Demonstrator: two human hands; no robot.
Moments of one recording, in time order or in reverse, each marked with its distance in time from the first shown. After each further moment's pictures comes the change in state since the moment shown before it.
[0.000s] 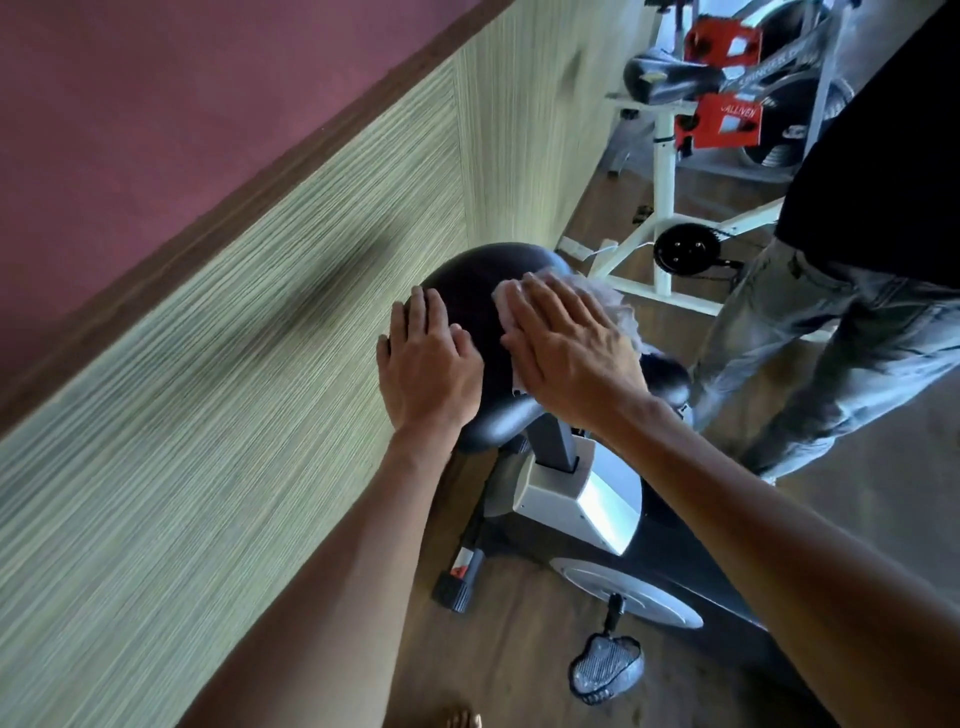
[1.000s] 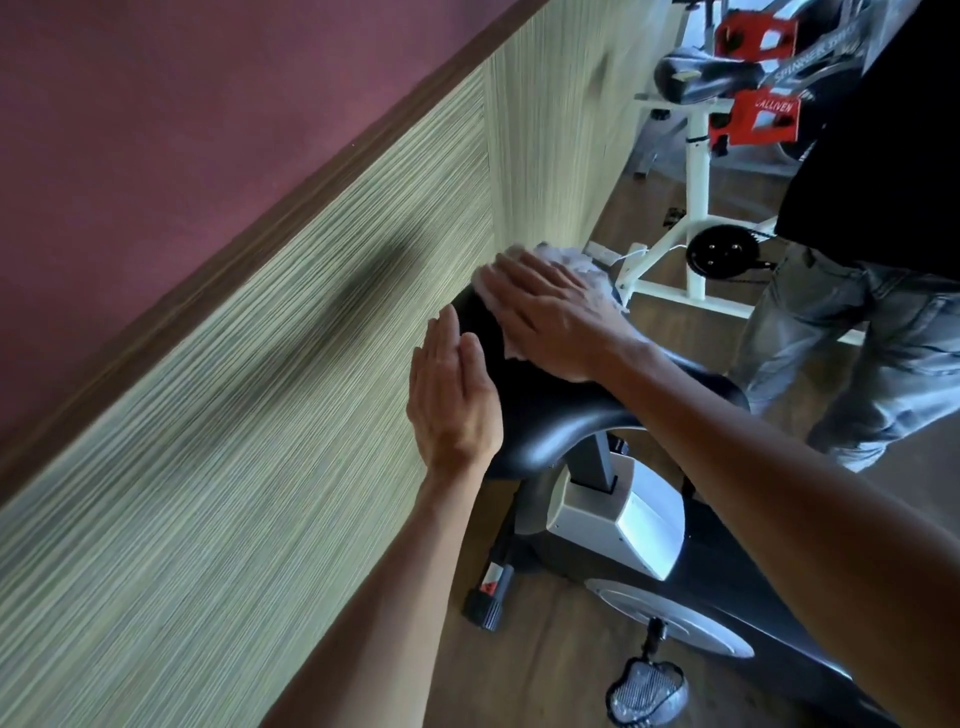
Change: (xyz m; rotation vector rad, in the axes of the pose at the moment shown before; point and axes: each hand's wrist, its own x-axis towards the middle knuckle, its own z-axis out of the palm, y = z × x) left_hand -0.009 -0.006 -0.002 -0.453 0.132 -0.085; right_hand 0.076 -0.004 0.016 0.211 -0.153 -0.111
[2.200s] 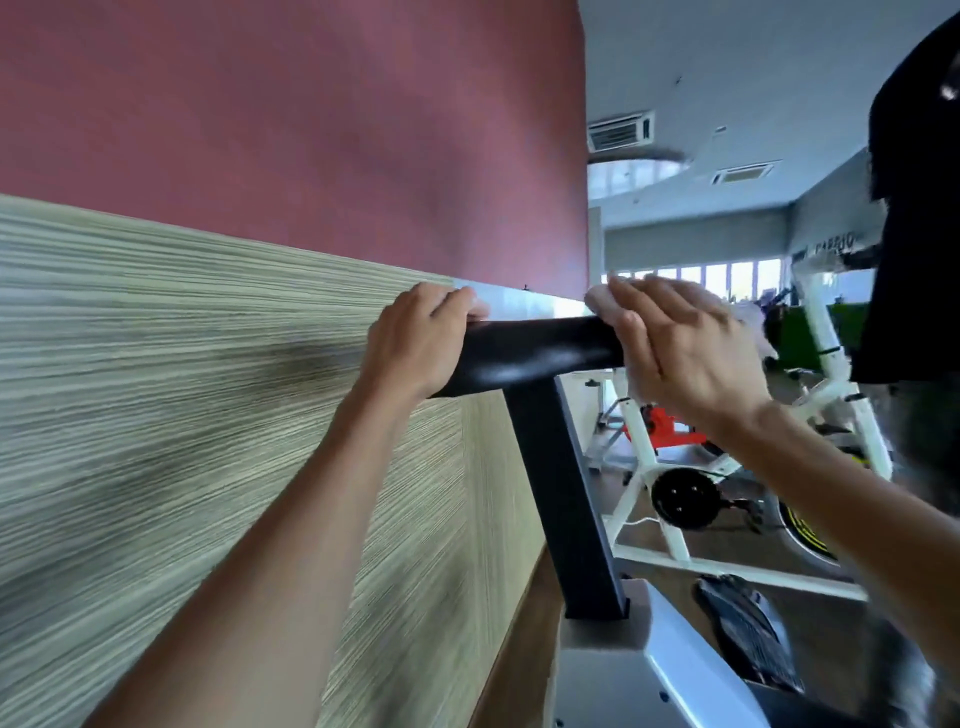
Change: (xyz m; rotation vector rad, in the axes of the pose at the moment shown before) left_hand -0.018 -0.042 0.010 -0.140 0.178 0.668; right_hand -0.145 0.063 0.061 -0.654 1.108 -0.092
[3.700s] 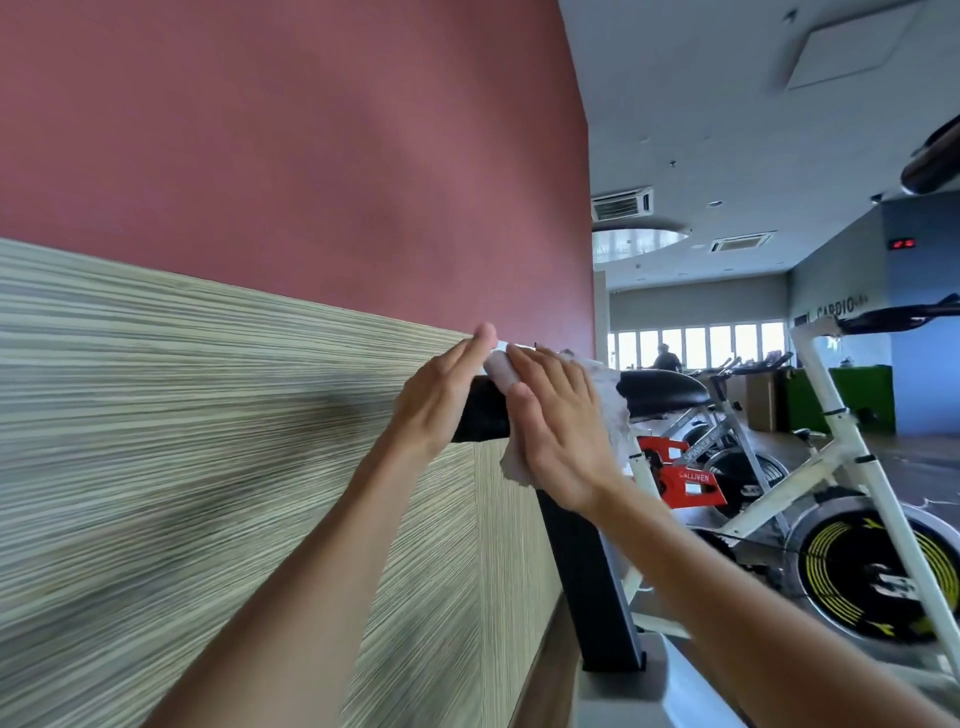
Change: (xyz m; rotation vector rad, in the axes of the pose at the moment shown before) left_hand -0.007 -0.024 -0.010 -0.374 -0.196 0.077; right_hand 0.019 -0.126 -0.002 0.632 -0.118 0.180
